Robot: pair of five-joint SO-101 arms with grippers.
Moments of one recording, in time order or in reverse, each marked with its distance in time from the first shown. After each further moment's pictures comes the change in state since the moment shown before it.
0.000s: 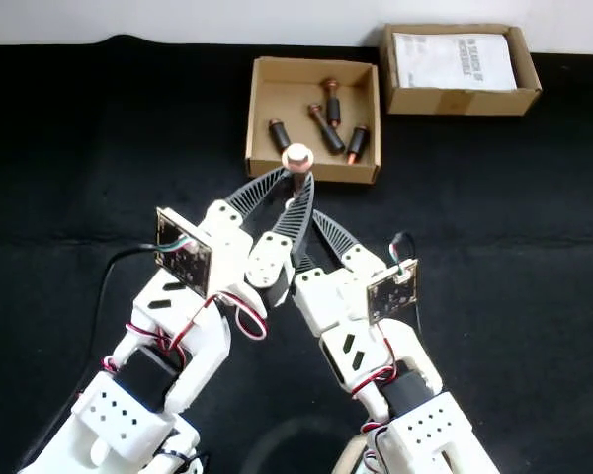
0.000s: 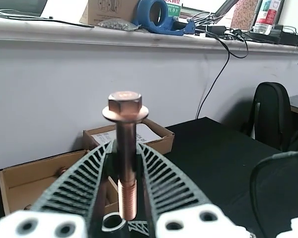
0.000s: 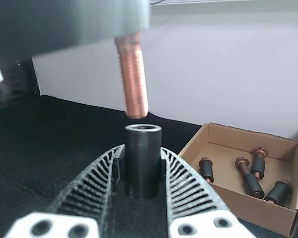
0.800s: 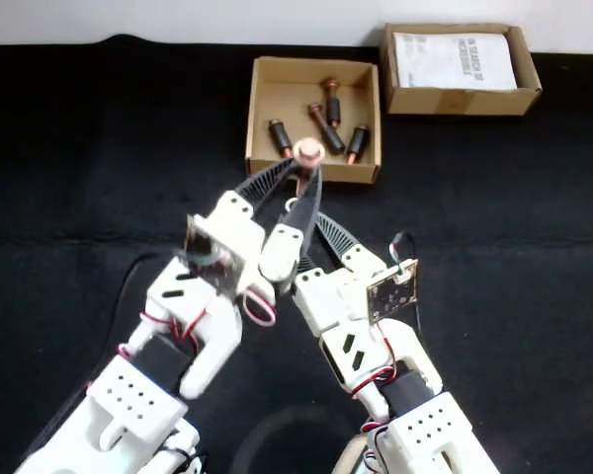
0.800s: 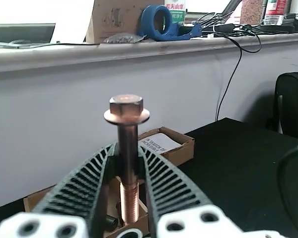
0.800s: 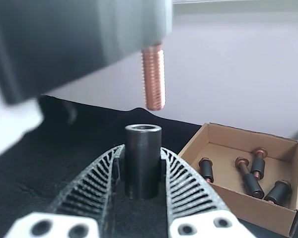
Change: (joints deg) left arm -1.4 7.7 -0.8 -8.8 -5.6; right arm 0.0 0.0 0.0 0.0 0.0
